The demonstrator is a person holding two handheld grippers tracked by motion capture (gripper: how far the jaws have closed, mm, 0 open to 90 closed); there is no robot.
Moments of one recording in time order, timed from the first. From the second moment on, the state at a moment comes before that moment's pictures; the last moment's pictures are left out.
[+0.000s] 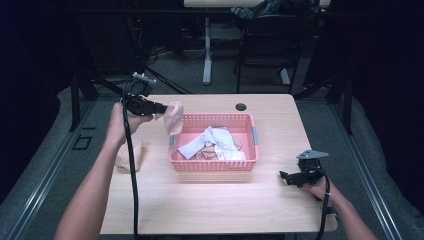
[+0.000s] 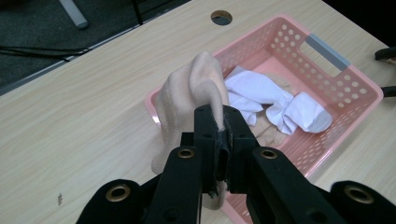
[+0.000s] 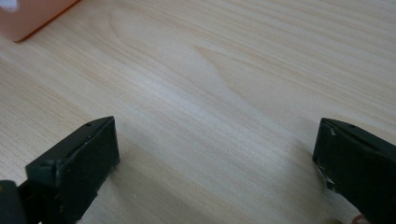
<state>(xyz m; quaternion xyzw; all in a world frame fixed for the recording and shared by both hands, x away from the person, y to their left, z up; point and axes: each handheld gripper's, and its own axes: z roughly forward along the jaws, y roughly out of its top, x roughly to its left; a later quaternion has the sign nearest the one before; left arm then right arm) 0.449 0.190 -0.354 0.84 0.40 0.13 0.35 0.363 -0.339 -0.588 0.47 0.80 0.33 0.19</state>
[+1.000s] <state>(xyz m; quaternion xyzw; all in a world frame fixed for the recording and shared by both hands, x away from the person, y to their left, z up) 0.437 0.281 -0.398 0.80 0.50 0.14 0.31 0.363 -0.339 -0.588 0.47 0.80 0.33 0.19</state>
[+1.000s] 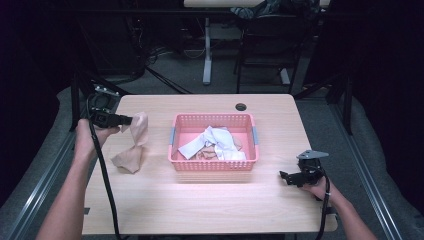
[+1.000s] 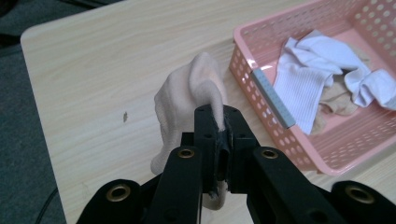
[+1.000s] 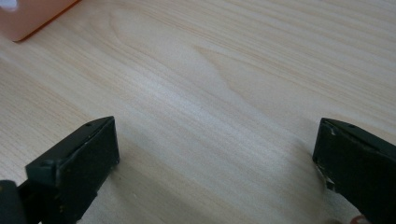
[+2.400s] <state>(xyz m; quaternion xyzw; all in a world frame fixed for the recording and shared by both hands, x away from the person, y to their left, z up) 0.459 0.277 -0.497 0.80 0.55 0.09 0.23 0.363 -0.339 -0.588 0.47 0.80 0.33 0.19</state>
